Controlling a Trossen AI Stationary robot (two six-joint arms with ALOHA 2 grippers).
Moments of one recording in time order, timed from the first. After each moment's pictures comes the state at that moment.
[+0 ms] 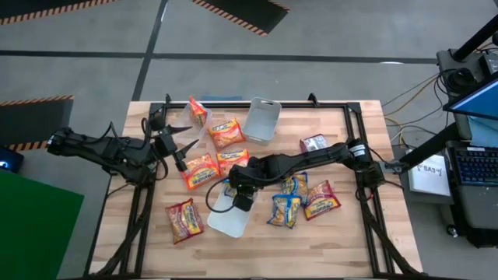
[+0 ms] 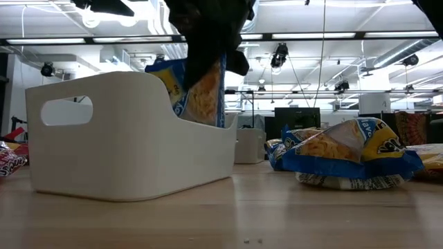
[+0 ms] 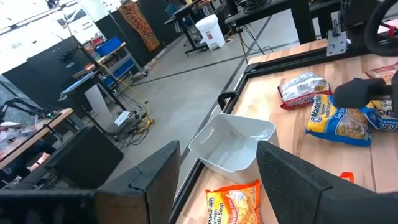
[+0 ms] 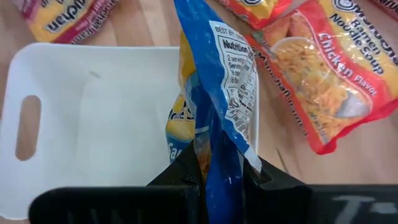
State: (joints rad) left arm -0.26 0.68 0.76 -0.34 -0.86 0.26; right arm 0.14 2.09 1.88 -0.84 0.08 0.46
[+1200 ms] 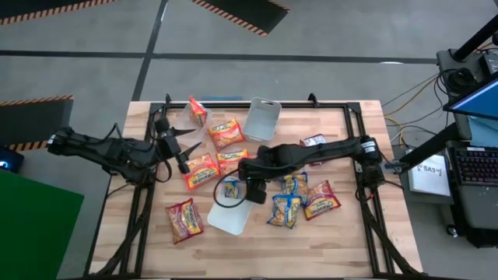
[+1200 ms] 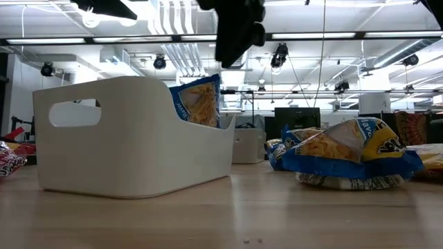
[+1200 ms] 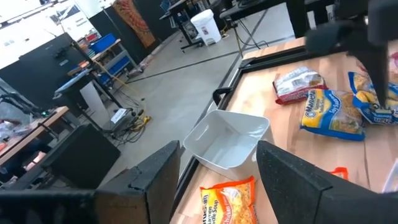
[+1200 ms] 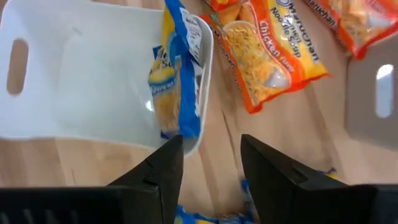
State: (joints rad) left arm -0.26 0.72 0.76 -0.35 -0.83 0.24; right arm 0.13 2.00 1.96 -1.12 0.13 0.34
